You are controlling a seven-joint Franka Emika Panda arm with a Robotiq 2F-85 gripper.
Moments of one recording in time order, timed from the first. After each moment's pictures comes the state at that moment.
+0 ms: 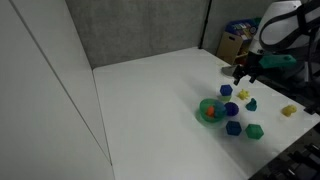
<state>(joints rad) -0.06 0.27 -0.08 -2.19 0.04 2.41 0.12</state>
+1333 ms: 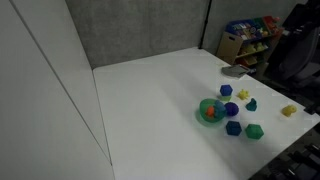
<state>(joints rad) -0.05 -0.31 -0.06 -2.24 0.02 1.94 0.03</state>
